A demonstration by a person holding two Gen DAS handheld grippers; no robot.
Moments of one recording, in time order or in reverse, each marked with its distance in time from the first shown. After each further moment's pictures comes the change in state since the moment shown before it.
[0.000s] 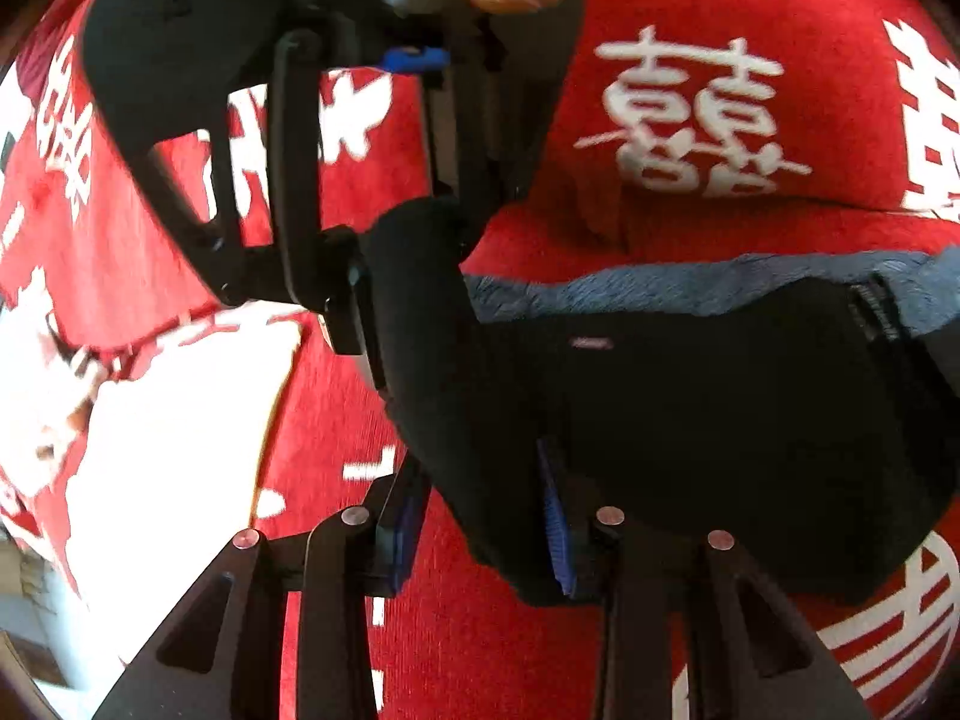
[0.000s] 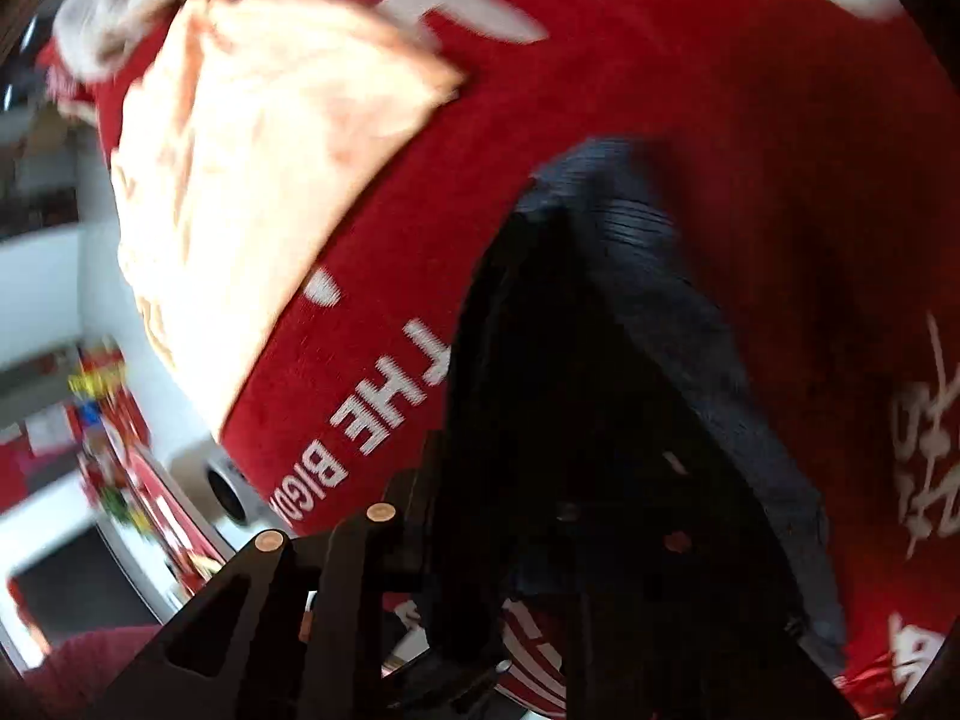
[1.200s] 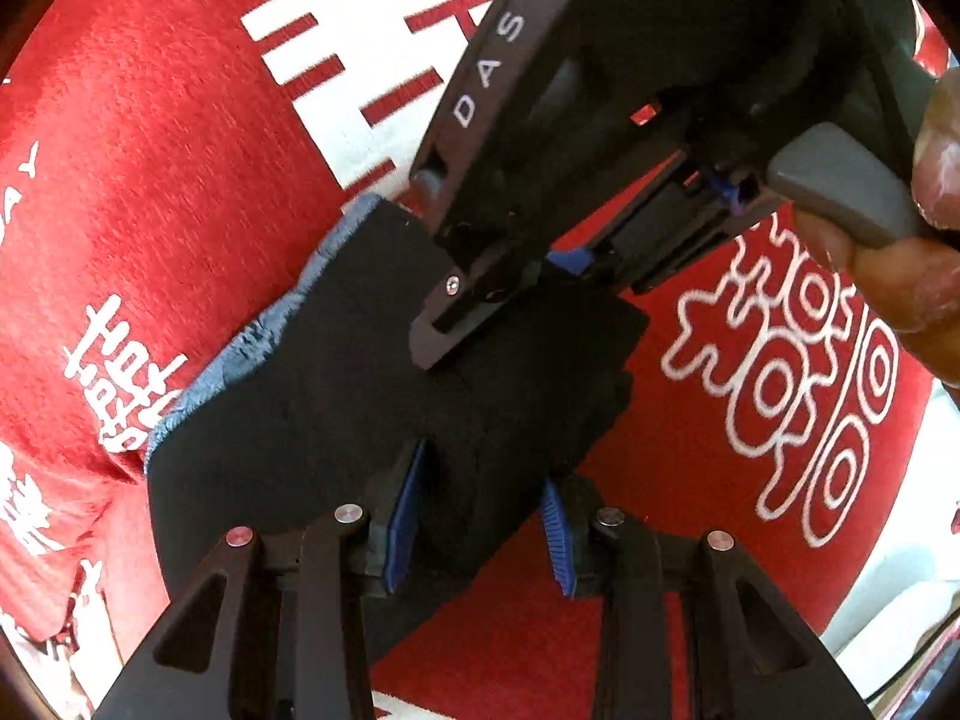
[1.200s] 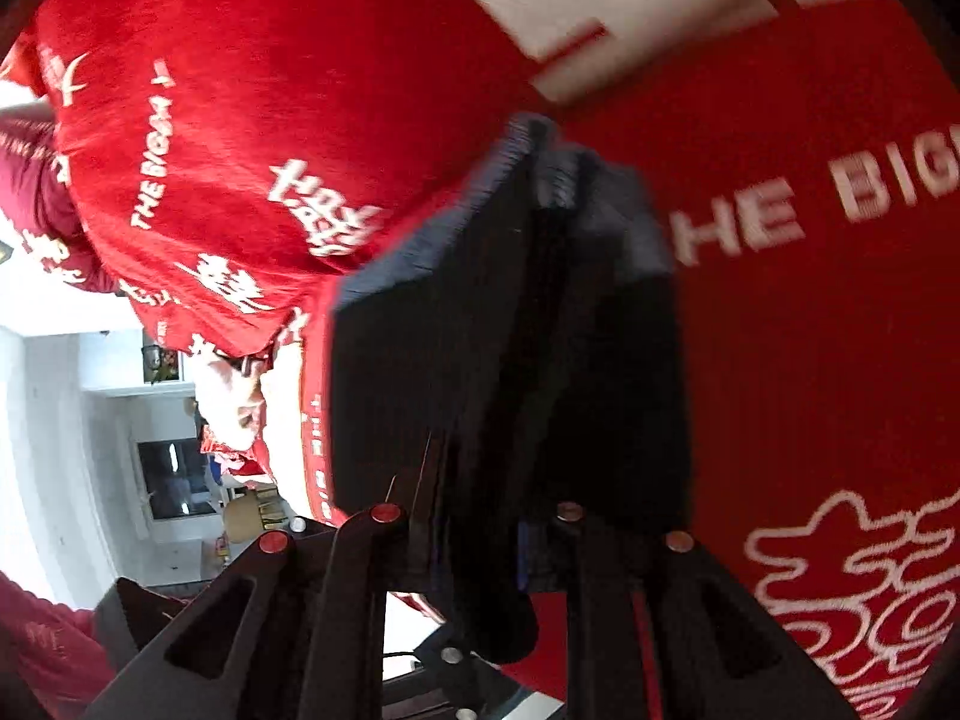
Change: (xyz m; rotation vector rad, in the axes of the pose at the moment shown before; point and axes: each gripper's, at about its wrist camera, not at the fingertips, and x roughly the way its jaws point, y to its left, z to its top) left arm -0.101 -0.377 0.032 0.566 -0.026 -0.335; right arm -0.020 -0.344 -0.428 0.672 -0.693 0.554
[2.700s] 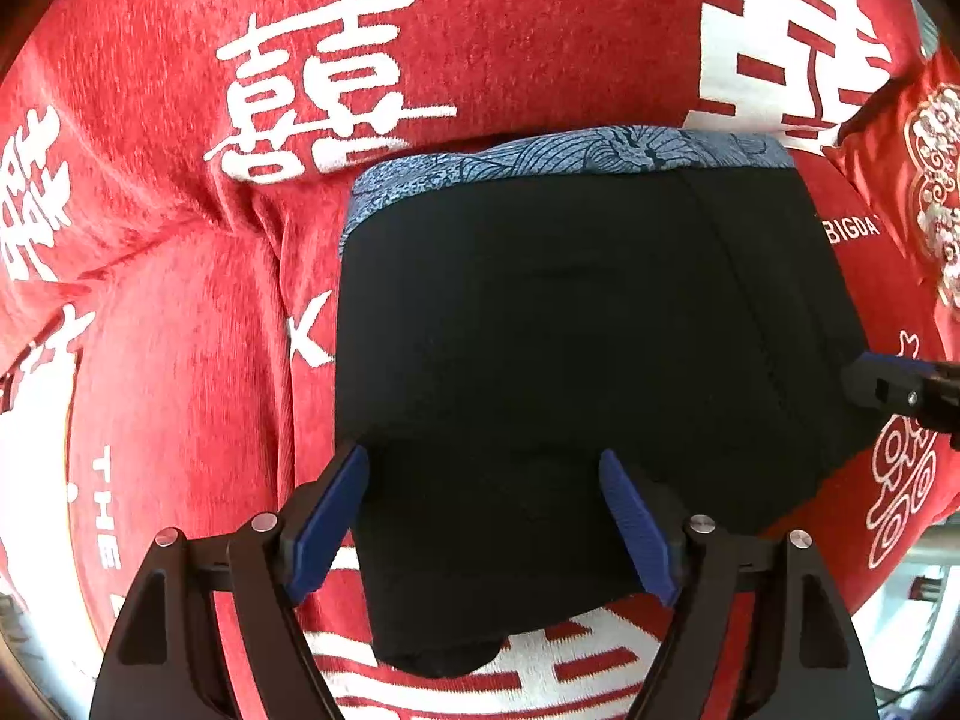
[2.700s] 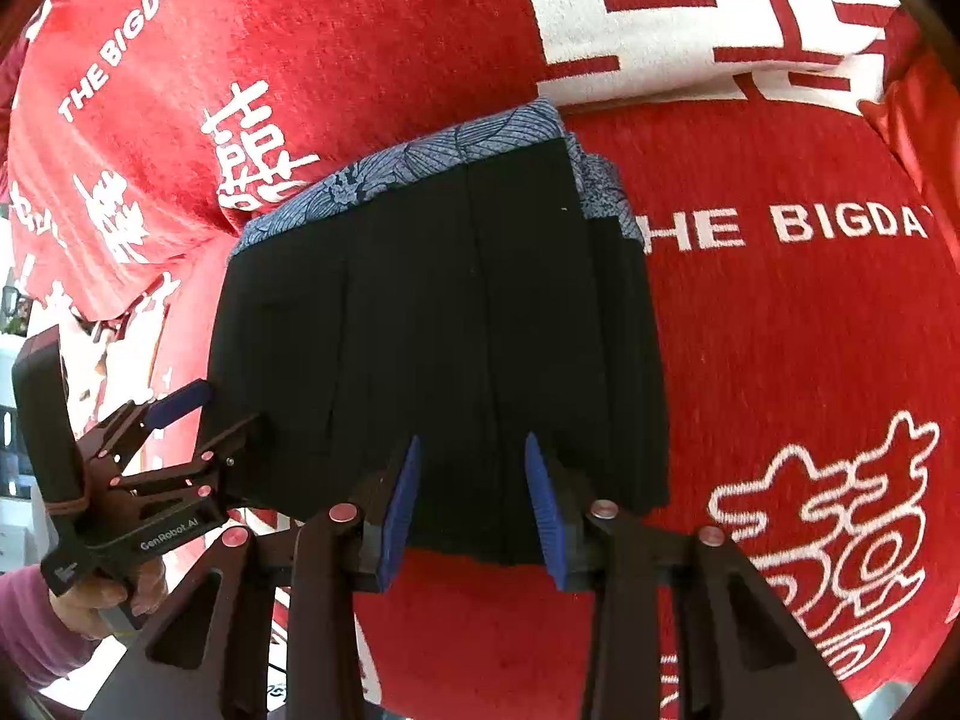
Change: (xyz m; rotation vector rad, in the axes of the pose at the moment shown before) left arm 0.021 0.177 -0.079 -0.524 0.194 -0.029; right arm 0.009 0.053 -0.050 -0.186 -0.140 -0.457
